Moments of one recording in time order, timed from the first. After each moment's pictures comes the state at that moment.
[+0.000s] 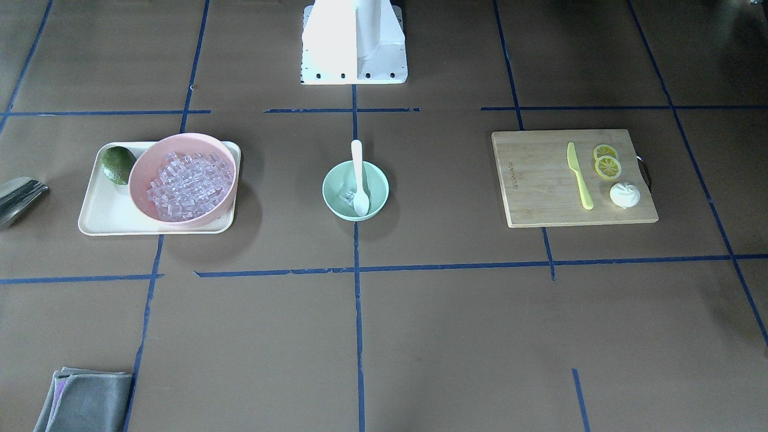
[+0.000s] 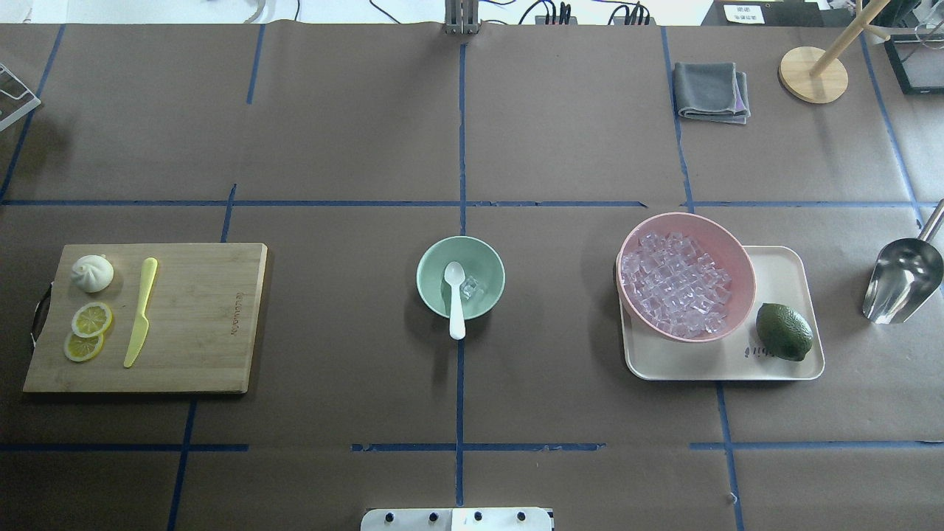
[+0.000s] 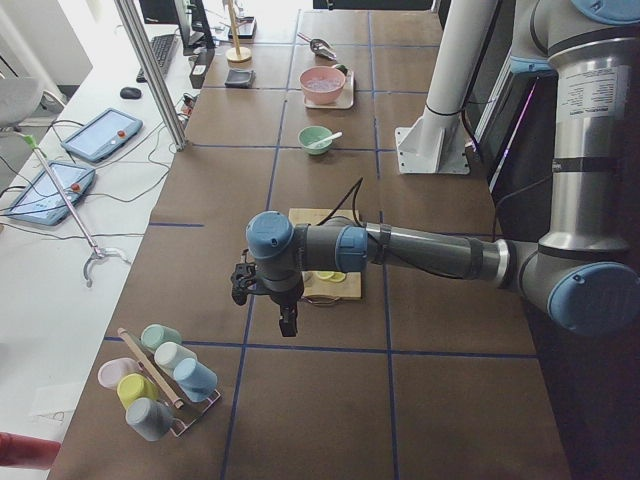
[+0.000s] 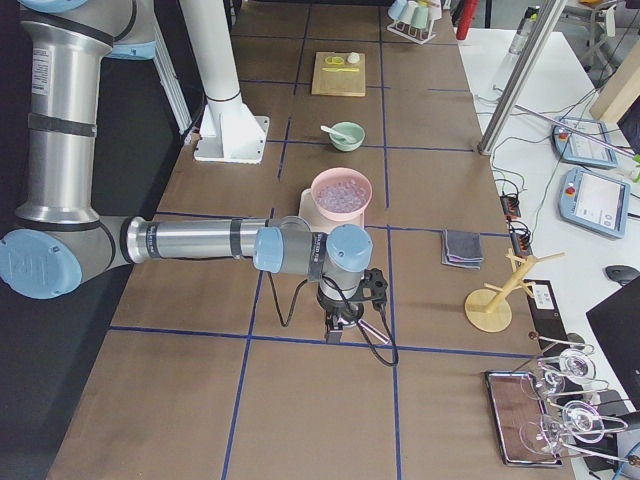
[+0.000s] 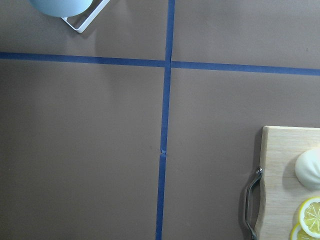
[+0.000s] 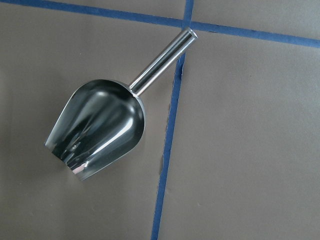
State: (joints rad) left arm -1.51 -1.51 -1.76 -1.44 -2.36 -0.09; right arm 1.52 -1.71 1.77 -1.71 2.34 -0.13
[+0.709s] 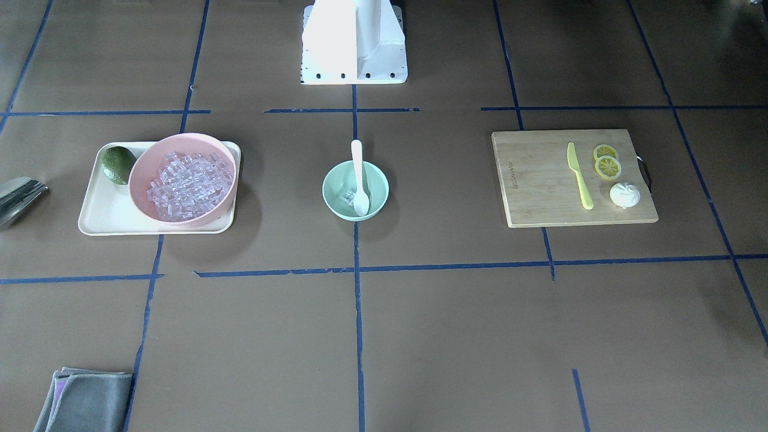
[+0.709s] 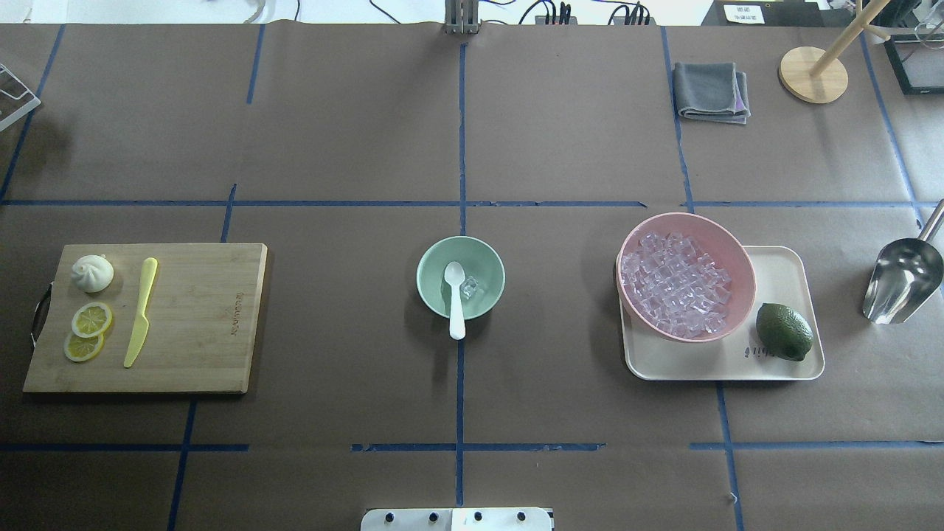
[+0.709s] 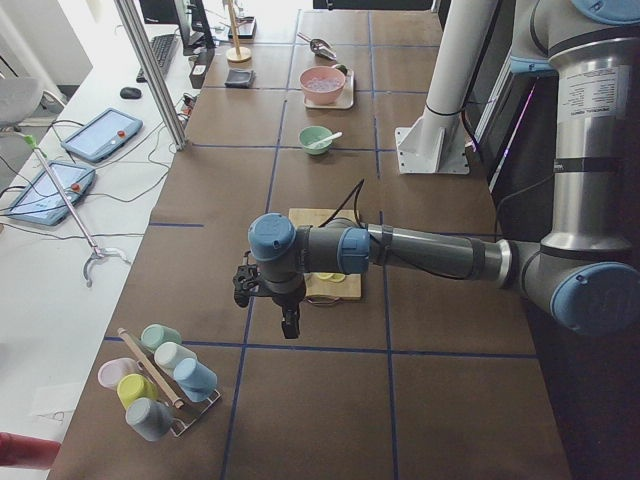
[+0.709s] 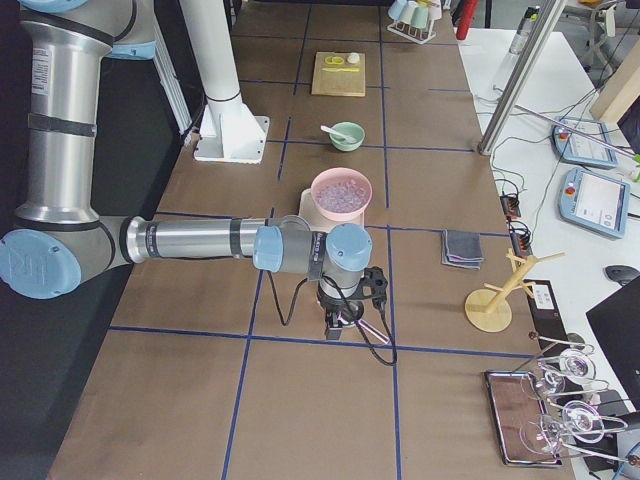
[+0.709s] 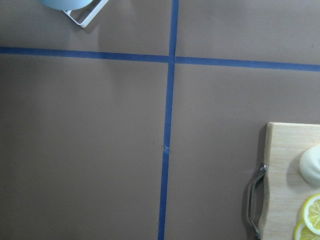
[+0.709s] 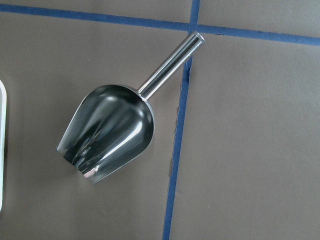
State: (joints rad) left arm -1.51 -1.51 -1.76 -1.44 -2.36 -0.09; right arm 1.52 -1.71 1.78 -1.71 2.35 -0.12
